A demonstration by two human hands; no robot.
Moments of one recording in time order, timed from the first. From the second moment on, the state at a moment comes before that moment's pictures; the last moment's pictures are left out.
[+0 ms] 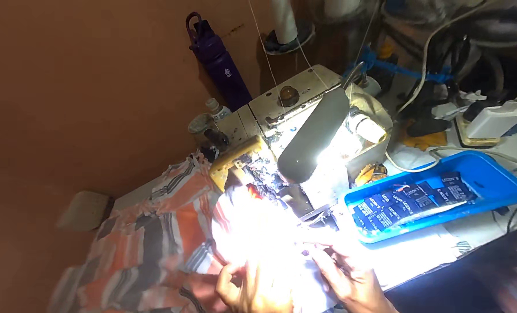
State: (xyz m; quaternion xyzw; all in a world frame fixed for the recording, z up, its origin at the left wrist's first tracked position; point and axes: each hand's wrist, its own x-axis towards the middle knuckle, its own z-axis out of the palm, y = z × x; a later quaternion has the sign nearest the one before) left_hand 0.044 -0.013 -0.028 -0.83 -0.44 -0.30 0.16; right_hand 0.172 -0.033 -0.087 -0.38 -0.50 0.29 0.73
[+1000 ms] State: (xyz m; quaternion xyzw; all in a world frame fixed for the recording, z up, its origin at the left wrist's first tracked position) left_hand 0.026 0.067 -0.037 -0.74 -0.53 -0.41 0.02; right_hand 0.173 -0.017 -0.051 -0.59 -0.62 -0.06 0.51
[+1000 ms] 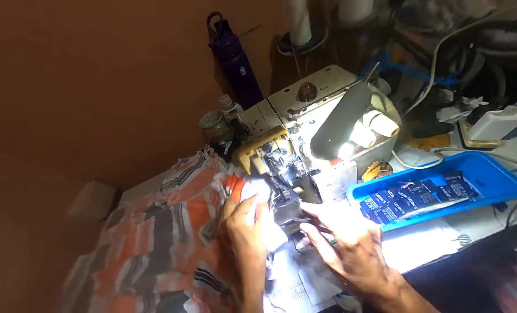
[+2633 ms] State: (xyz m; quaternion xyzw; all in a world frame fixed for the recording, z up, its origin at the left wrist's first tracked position) left_hand -0.044 -0.021 0.045 -0.91 -0.35 0.10 -0.20; right_hand 0.201 -0.044 -0.039 -0.33 -0.65 0.24 0.64
